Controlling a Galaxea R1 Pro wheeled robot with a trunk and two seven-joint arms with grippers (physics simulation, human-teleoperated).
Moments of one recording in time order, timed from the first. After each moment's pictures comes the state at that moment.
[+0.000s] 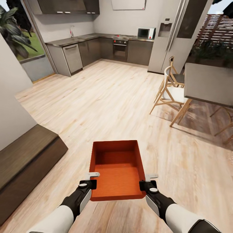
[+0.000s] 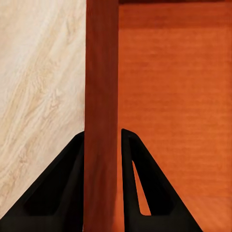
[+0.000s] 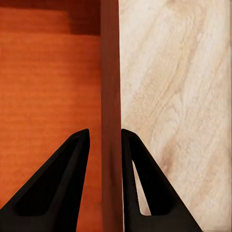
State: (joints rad) left arm -0.66 -0.14 -0.04 -0.39 0.03 0.18 0.22; right arm -0.71 0.05 0.55 -0.23 -0.44 -0.05 -0.24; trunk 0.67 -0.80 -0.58
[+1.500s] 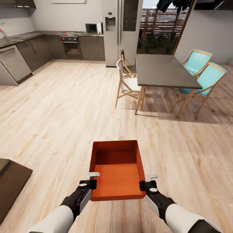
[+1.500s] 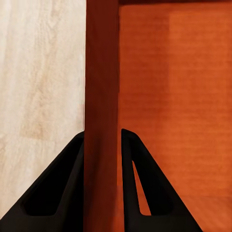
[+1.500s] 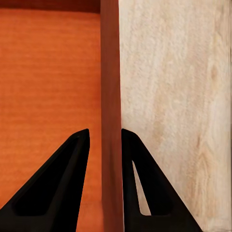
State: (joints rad) left arm -0.66 -0.14 -0.04 -0.39 0.04 0.18 0.23; right arm -0.71 0.05 0.55 -0.22 -0.44 -0.05 -0.24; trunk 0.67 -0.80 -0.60
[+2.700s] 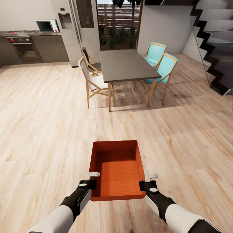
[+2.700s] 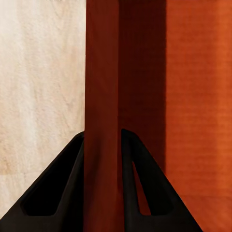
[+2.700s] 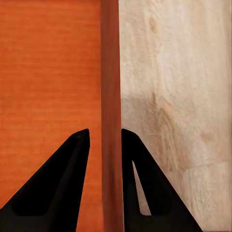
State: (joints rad) left arm -0.66 -0.14 -0.04 -0.40 0.03 0.18 0.22; right arm -0.71 0.05 0.55 -0.22 -0.44 -0.05 -0.24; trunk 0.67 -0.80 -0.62
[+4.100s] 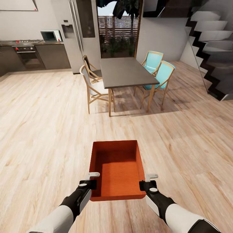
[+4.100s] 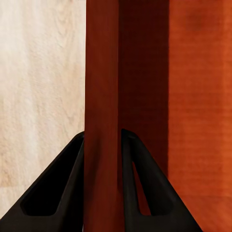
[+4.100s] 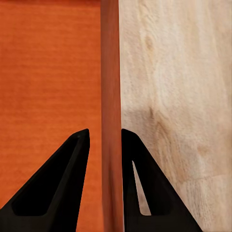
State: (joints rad) left arm -0.66 -0.14 -0.04 -0.40 0.03 0.18 0.22; right arm -0.71 0.05 0.55 -0.23 -0.44 -0.05 -0.24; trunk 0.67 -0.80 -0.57
